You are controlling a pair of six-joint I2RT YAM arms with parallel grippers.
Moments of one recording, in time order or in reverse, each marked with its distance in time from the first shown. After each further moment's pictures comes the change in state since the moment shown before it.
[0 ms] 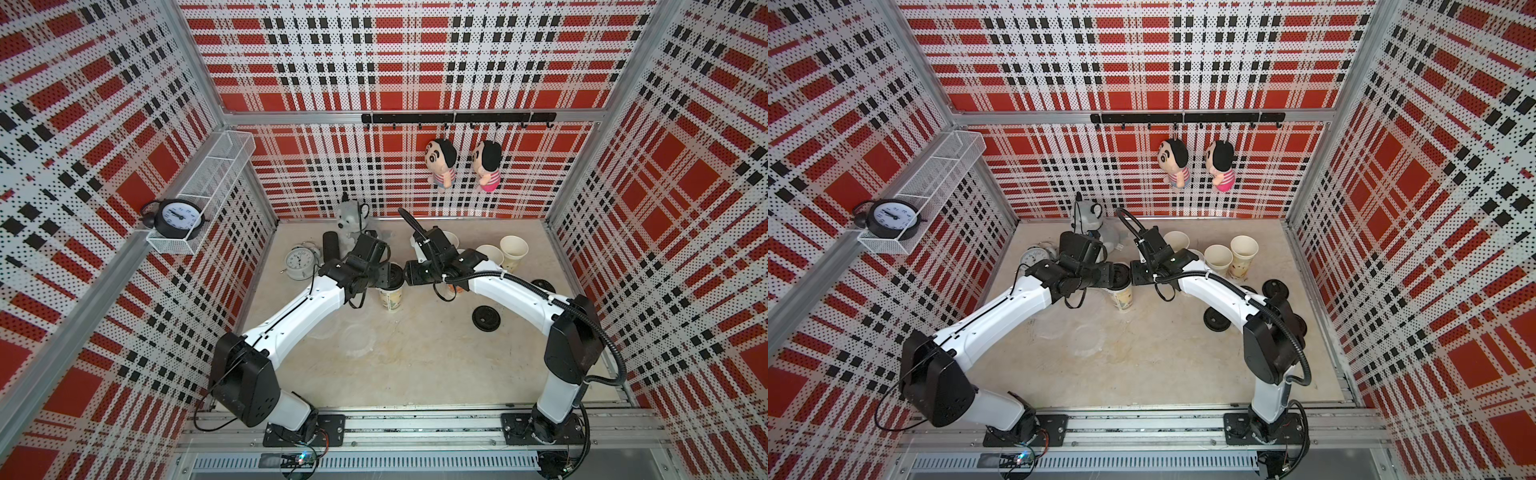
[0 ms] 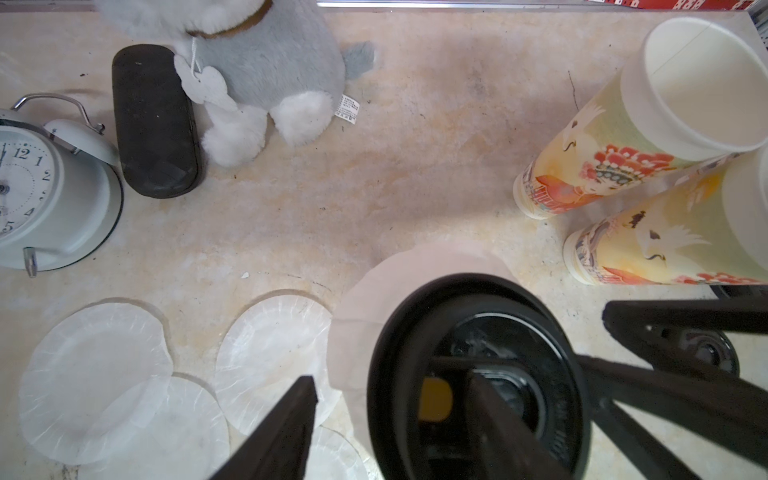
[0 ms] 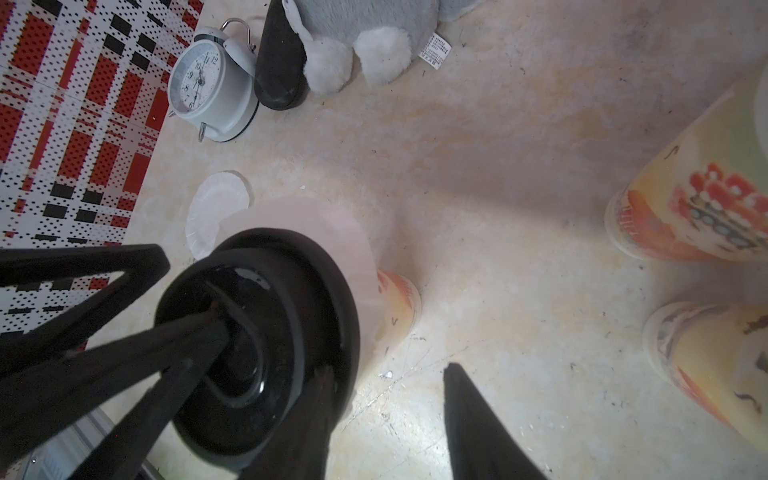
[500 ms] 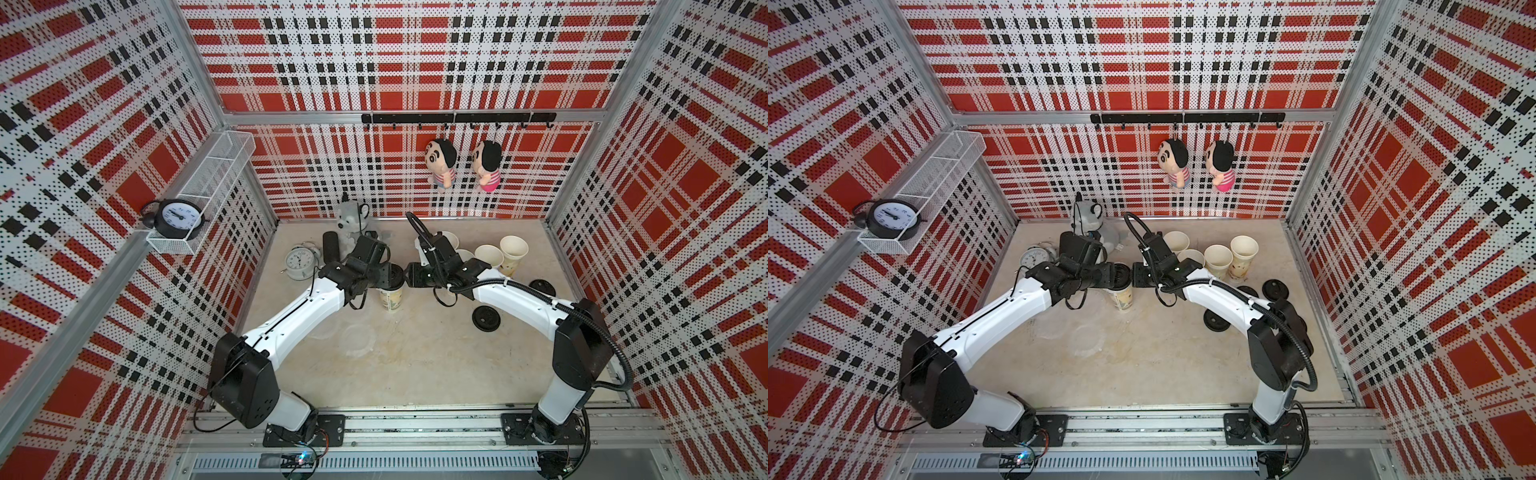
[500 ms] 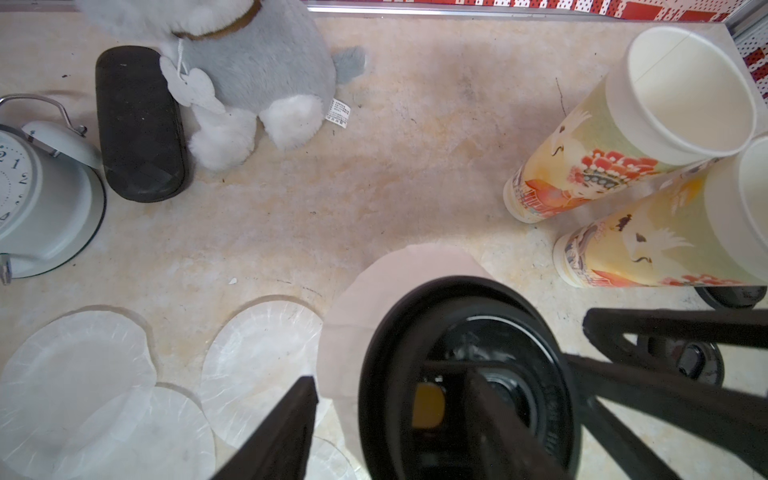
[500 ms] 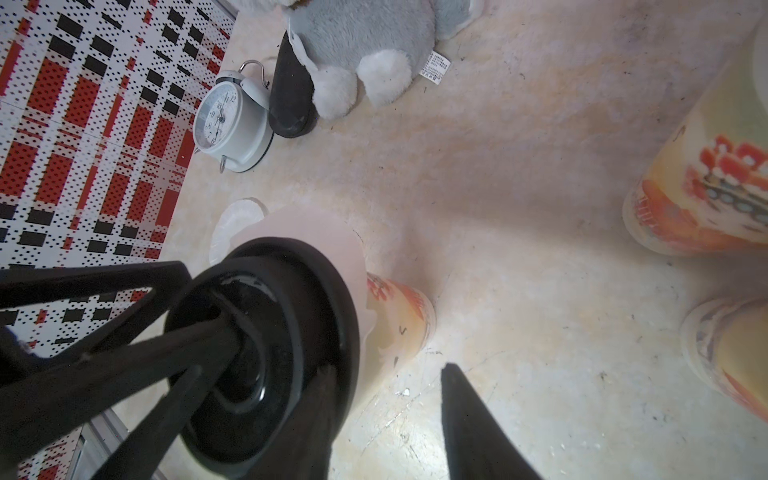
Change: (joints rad) left arm 0.000 -0.007 -0.031 0.047 0.011 -0.003; right arm 0.000 -0.054 -0.144 0.152 0.011 0.081
